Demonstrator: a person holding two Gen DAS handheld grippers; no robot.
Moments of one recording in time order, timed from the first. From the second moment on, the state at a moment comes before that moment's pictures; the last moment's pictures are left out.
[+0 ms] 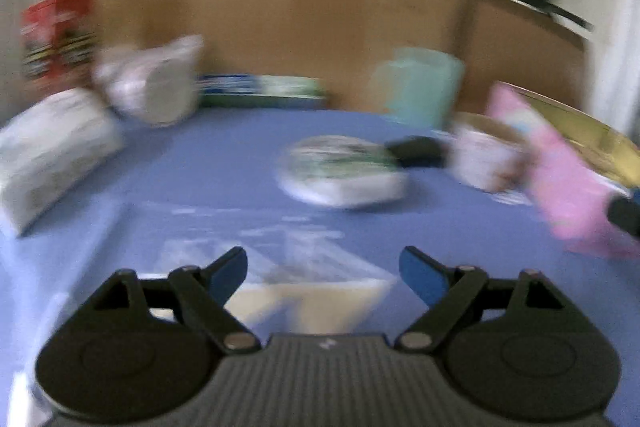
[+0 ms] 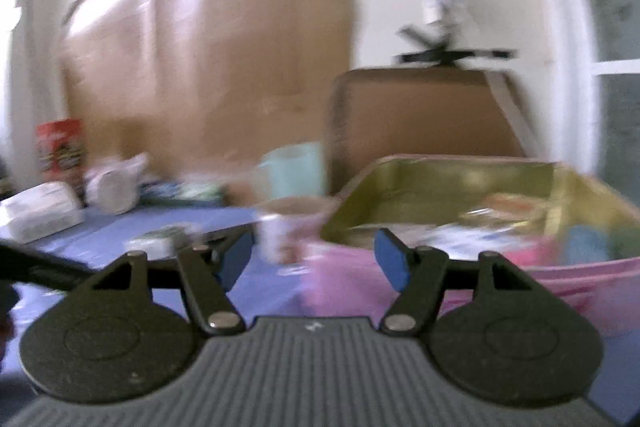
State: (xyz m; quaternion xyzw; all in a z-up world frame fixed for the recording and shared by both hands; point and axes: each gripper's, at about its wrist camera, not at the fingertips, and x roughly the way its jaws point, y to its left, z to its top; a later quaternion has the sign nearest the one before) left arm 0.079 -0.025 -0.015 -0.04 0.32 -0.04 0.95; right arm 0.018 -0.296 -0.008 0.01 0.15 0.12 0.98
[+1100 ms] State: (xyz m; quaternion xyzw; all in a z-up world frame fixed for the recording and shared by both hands) left arm 0.078 0.023 -0.023 -0.16 0.31 -0.07 0.94; right arm 0.045 -0.205 -0.028 -0.08 0.28 0.25 0.92
